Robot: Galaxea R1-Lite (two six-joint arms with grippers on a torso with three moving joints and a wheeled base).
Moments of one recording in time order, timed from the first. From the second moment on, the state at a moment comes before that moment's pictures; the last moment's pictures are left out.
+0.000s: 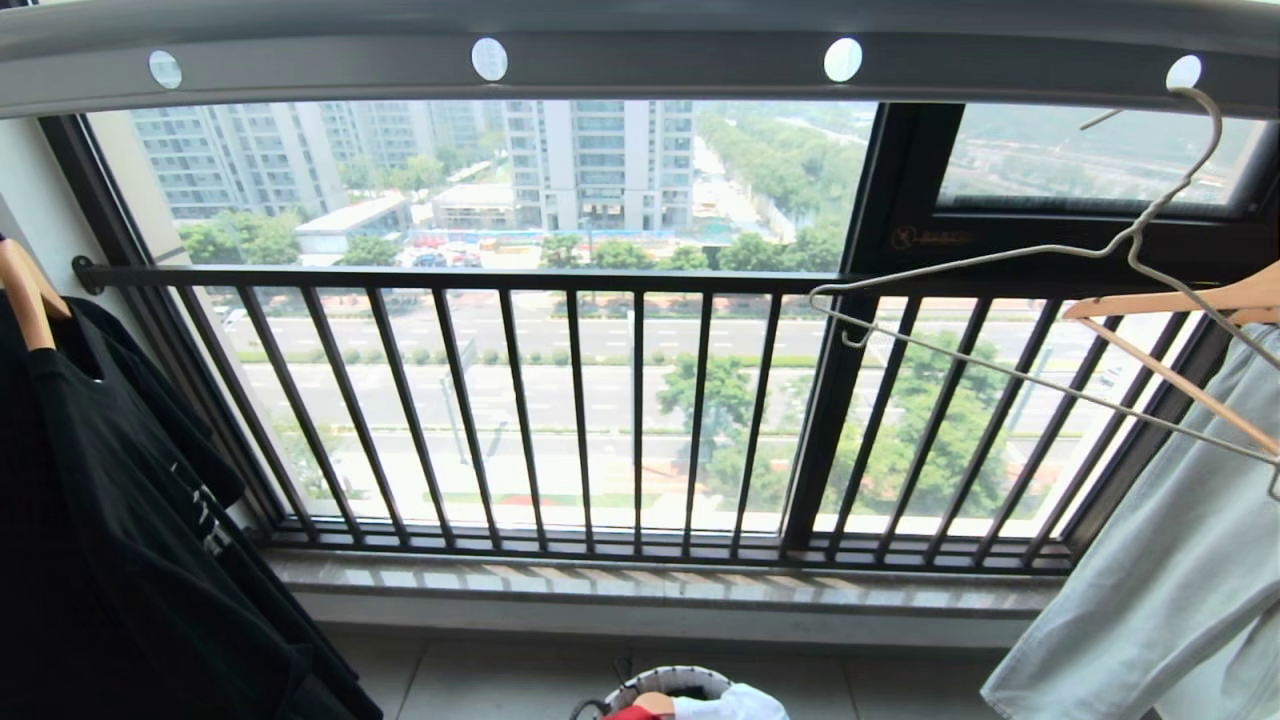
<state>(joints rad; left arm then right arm) 0.00 0.00 0.00 0.00 0.05 -0.08 0.00 0.00 0.00 0.01 0.03 -0.02</state>
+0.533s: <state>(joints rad) 0.00 0.00 0.00 0.00 0.05 -0.08 0.00 0.00 0.00 0.01 0.03 -0.02</state>
